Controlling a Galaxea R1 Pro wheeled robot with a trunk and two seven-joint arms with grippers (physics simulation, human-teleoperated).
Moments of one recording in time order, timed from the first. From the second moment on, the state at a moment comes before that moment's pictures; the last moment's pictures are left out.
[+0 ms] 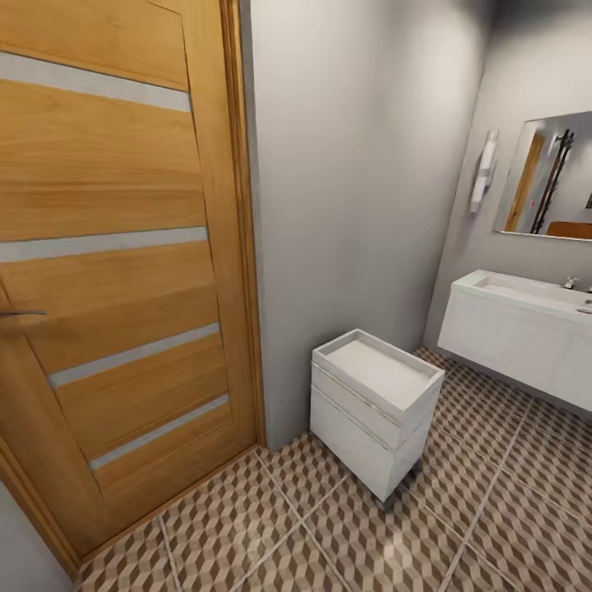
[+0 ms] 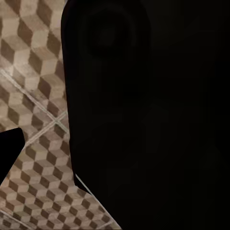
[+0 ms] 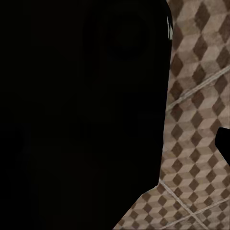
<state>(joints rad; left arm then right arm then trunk) 0.00 0.00 0.00 0.00 0.00 0.00 0.00 0.00 0.00 0.00 0.00 0.00 0.00 0.00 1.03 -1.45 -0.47</state>
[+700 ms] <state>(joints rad) 0.08 -0.09 0.00 0.00 0.00 0.00 0.00 -0.07 0.05 0.00 0.02 0.00 0.00 0.00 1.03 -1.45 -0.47</state>
